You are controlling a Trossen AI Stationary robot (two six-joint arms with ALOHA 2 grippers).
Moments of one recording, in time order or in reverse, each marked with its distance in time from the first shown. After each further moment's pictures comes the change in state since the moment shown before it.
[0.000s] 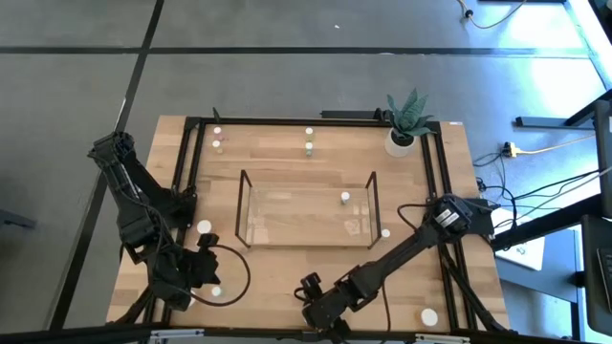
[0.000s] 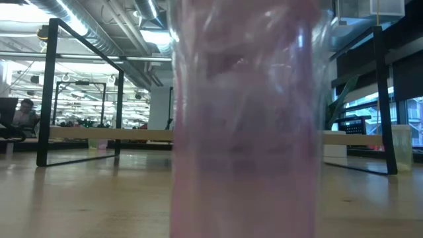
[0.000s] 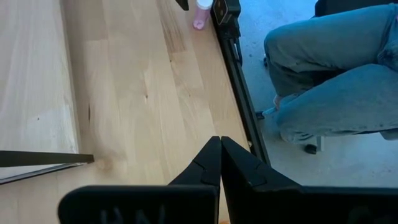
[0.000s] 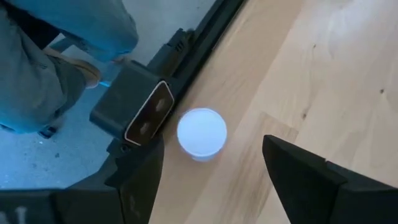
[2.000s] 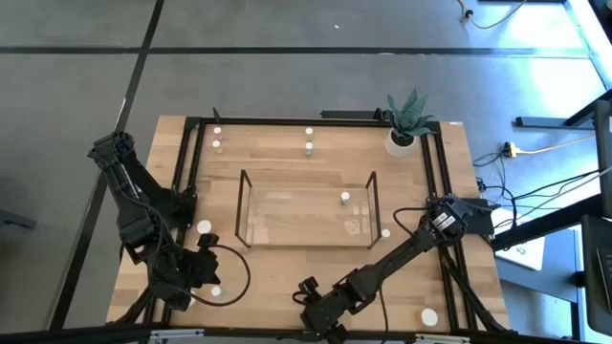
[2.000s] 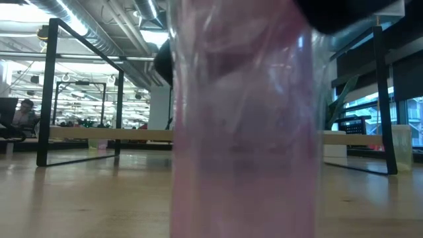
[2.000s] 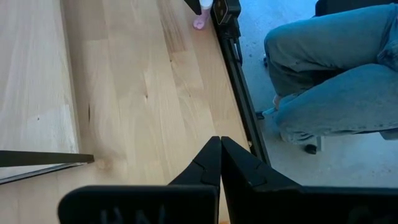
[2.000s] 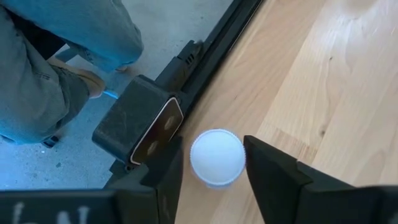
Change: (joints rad) left arm 0.000 0.000 0.000 0.000 0.000 0.000; right arm 0.005 0.037 0.000 0.075 -0.006 0.003
